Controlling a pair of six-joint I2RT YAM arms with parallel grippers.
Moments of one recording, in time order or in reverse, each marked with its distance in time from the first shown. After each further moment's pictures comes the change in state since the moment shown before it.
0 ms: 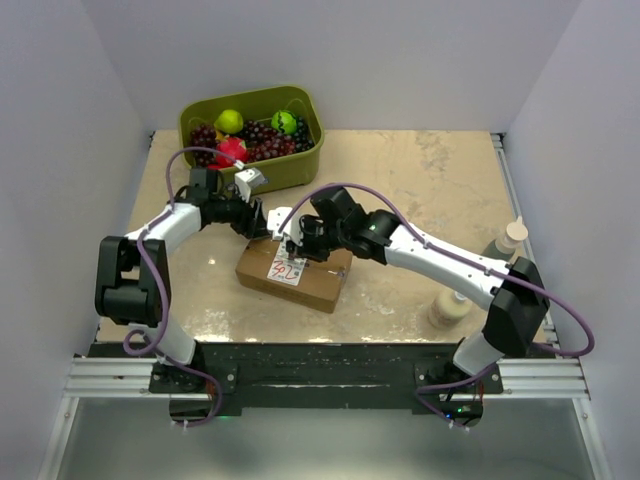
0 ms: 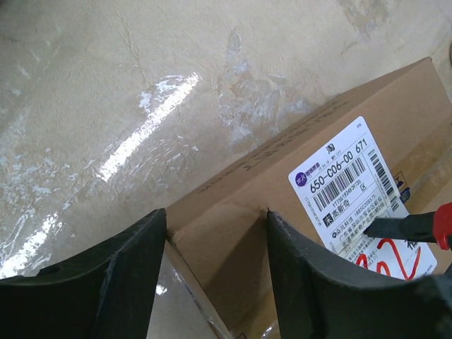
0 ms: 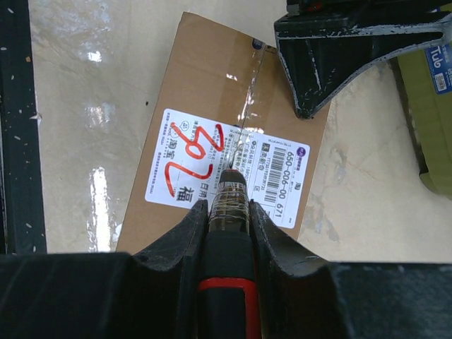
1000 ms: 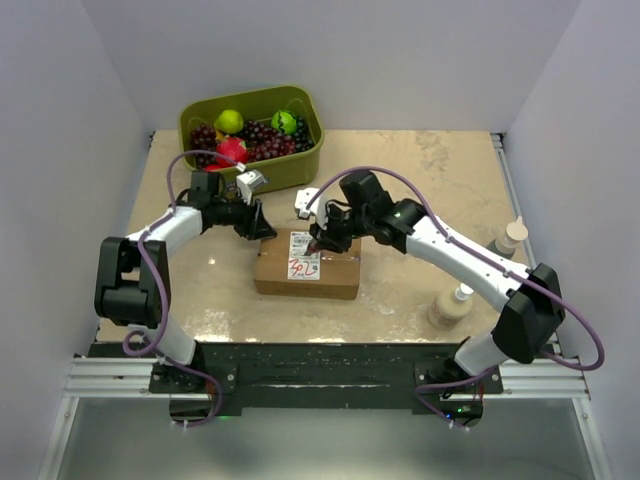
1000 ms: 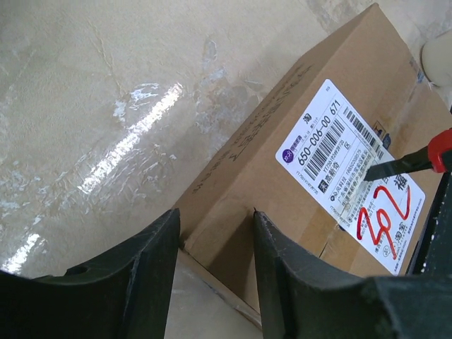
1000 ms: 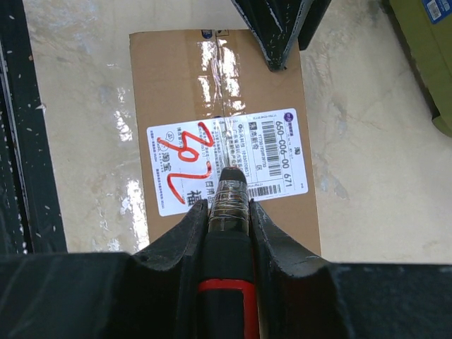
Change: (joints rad) left arm -0.005 -0.015 -0.050 0.067 0.049 -0.037; right arm -0.144 -0.072 -0.033 -0.068 -0.095 0.069
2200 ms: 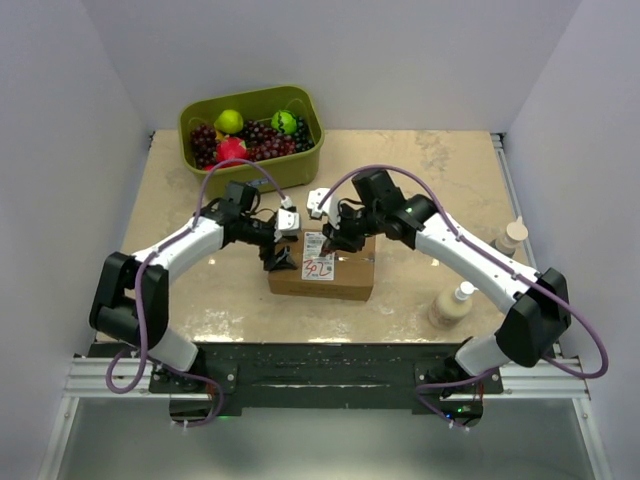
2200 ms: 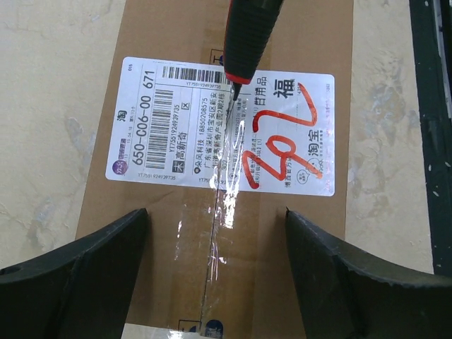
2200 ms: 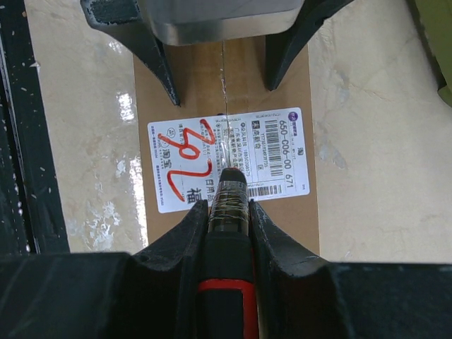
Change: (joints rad) left arm -0.262 -0.113 -0.022 -0.190 0.030 0.592; right arm -0.071 -0.028 -0.002 -0.108 -0.059 -0.090
